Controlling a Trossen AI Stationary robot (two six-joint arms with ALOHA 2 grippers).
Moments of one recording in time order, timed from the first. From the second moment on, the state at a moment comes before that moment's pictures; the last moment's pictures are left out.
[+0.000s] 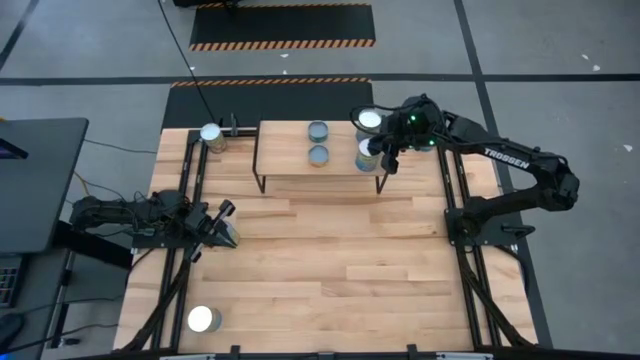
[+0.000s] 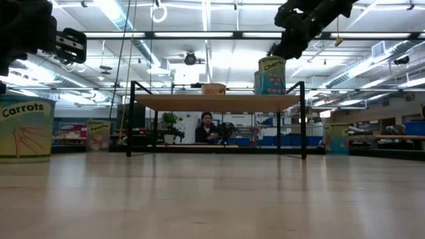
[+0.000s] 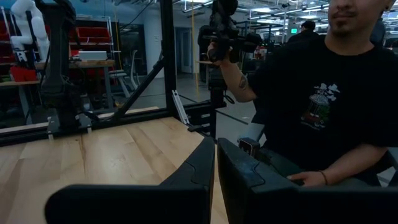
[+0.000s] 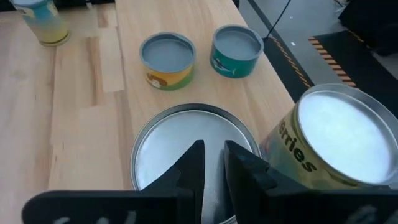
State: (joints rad) left arm -0.05 0.05 0.01 0.16 0.46 -0.04; right arm -0.56 1.19 1.10 -0.56 -0.15 -0.24
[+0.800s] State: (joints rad) left arm -0.05 0.05 0.01 0.16 0.46 -0.04; right arm -0.54 1.22 1.16 -0.63 -0.15 -0.24
